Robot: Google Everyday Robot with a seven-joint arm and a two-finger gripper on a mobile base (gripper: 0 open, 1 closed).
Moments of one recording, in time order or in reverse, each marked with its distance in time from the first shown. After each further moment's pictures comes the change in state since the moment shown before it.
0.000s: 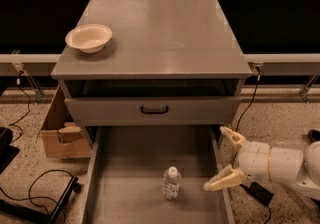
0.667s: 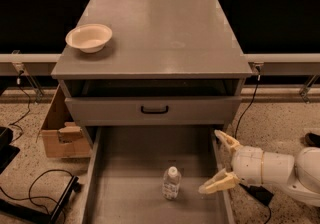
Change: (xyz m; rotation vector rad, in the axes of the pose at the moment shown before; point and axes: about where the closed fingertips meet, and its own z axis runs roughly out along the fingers) arm 0.016 0.004 0.019 -0.006 -0.056 -0.015
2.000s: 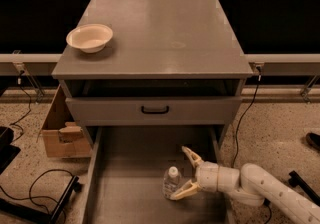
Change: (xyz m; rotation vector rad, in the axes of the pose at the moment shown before) arm 0.119 0.007 0.148 -0.118 -0.225 0.007
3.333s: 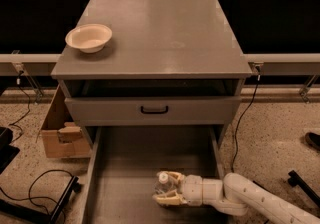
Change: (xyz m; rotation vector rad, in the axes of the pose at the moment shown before) arm 0.028 0.063 0.048 -0.136 -0.012 0.095
